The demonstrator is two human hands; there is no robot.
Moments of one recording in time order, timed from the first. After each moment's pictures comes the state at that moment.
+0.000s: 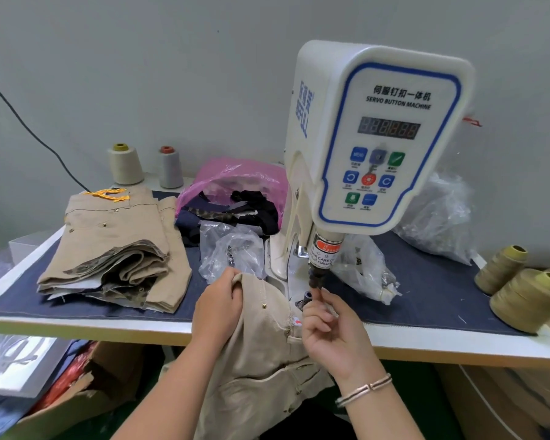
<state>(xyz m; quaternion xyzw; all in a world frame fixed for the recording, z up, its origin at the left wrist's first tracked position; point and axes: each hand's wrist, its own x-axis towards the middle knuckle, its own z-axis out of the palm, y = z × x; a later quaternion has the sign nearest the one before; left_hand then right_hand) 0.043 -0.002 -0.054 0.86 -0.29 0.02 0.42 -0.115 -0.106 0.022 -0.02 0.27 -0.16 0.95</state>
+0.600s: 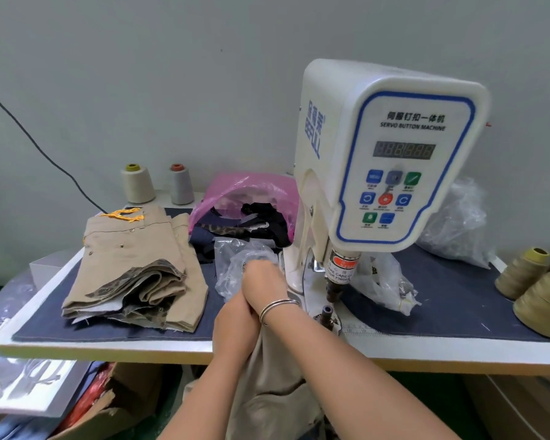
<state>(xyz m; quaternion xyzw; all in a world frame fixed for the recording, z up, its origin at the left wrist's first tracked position) 0.045 -0.005 -0.052 0.89 -0.23 -0.04 0.40 0.044 -0.083 0.008 -0.96 0.25 -0.08 0.13</state>
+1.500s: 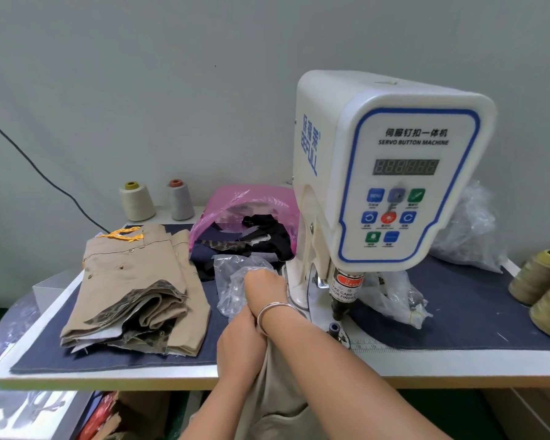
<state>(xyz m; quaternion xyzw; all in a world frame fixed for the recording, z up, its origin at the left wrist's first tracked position) 0.050 -0.008 -0.052 0.90 -0.24 -0.05 0.37 0.073 -0.103 -0.007 -0.97 0.22 -0.09 0.06</state>
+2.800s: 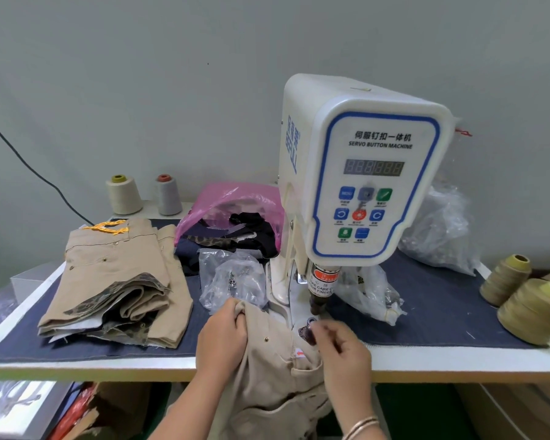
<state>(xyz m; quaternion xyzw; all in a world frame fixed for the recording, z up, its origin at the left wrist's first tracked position) 0.045 -0.006 -0.055 0.88 -0.27 0.00 0.39 -0.117 -0.100 -0.015 -0.67 0.32 -0.41 0.53</state>
